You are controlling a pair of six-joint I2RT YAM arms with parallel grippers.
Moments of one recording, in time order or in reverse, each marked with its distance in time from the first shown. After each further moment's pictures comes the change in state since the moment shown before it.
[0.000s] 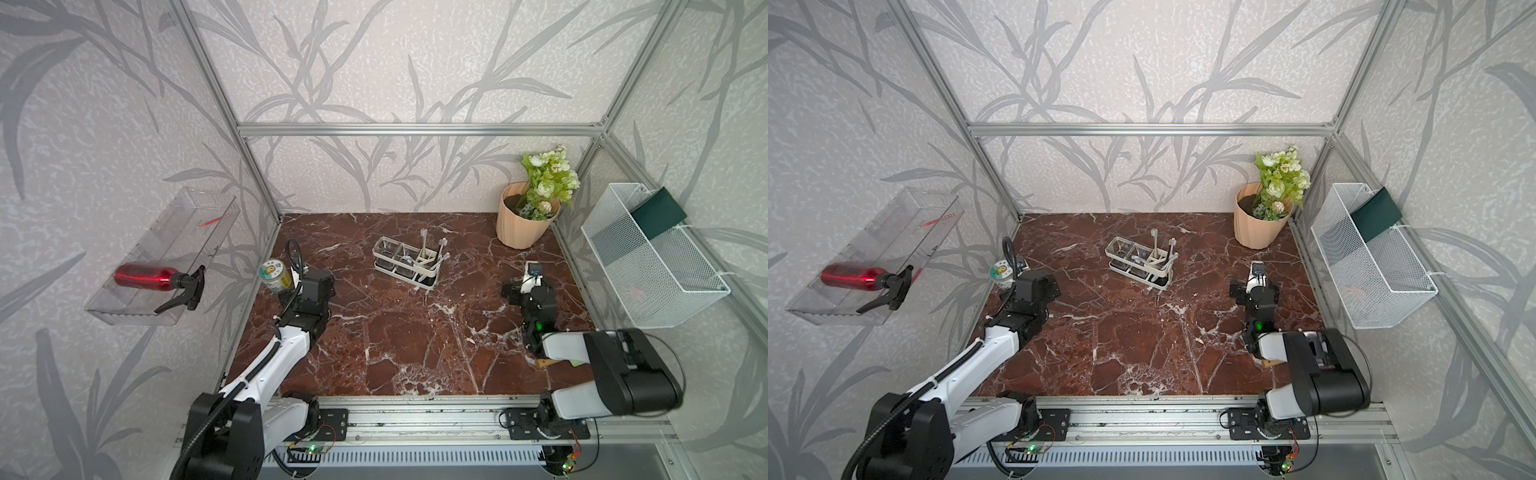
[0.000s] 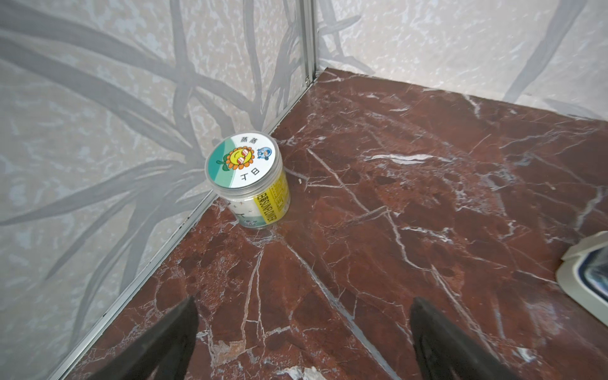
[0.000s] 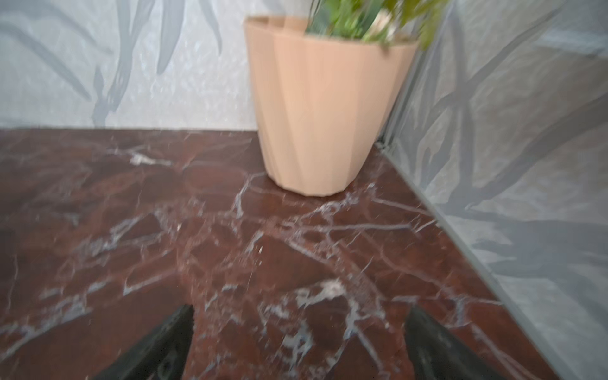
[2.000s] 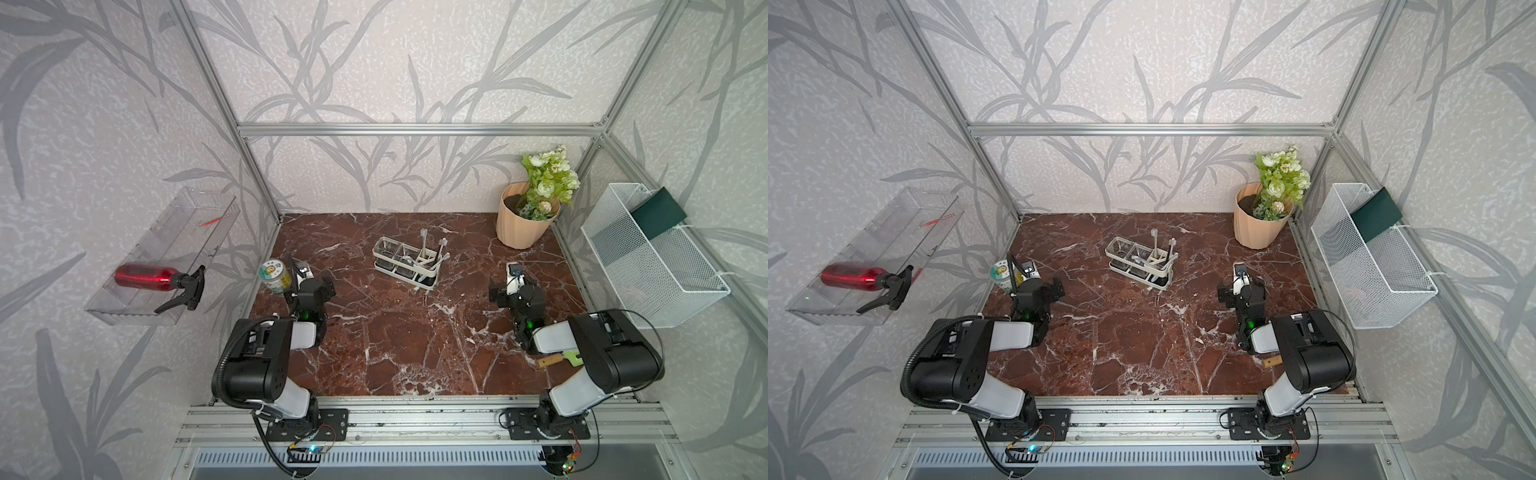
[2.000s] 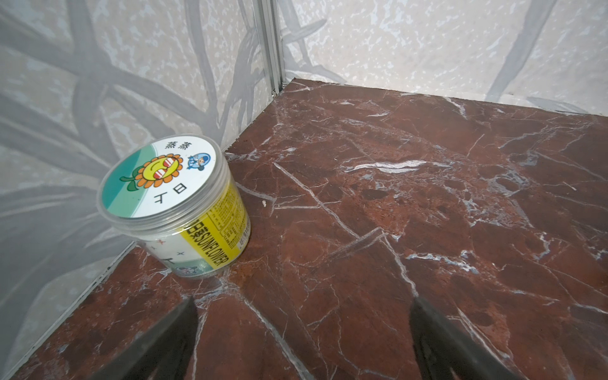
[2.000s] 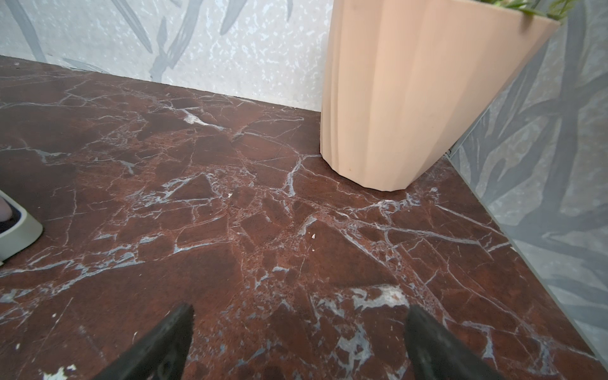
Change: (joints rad) left arm 0.125 0.409 -0.153 0.779 0.219 0.198; right arm 0.037 0.052 0.066 0.008 -0.061 -0.073
